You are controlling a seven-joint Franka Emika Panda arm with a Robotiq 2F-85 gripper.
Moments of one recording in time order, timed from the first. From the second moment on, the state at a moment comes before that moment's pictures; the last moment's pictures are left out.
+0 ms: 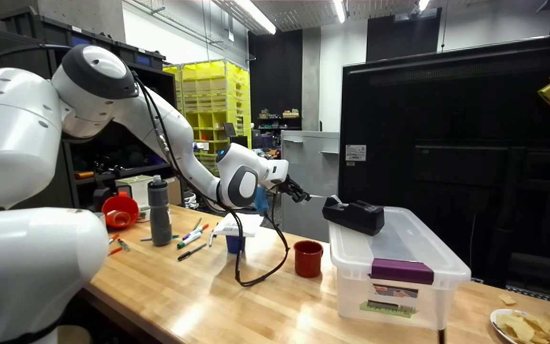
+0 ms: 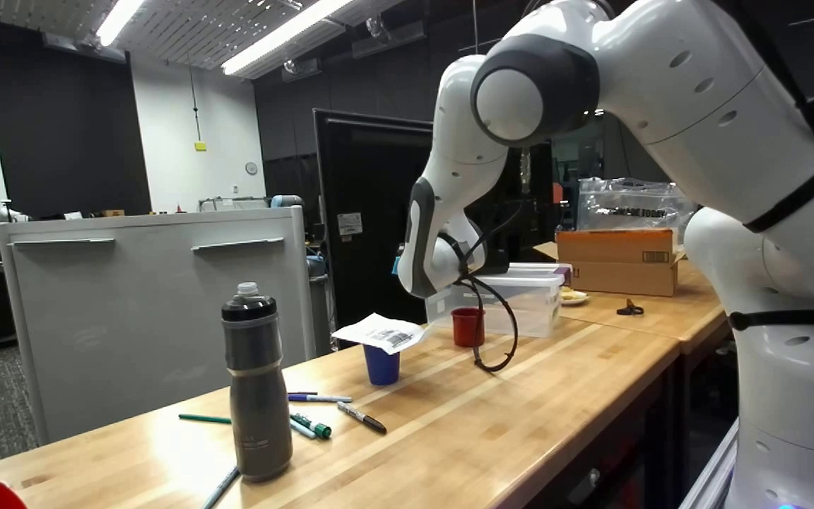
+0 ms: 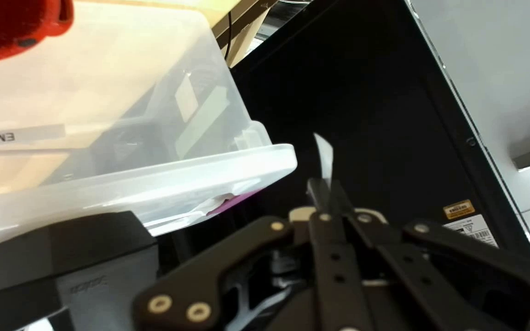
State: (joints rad) arm 0.97 0.72 -1.04 -2.14 0.43 3.43 0.78
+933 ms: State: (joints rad) arm 0.98 0.90 -1.09 -2.09 0.45 3.39 0.78
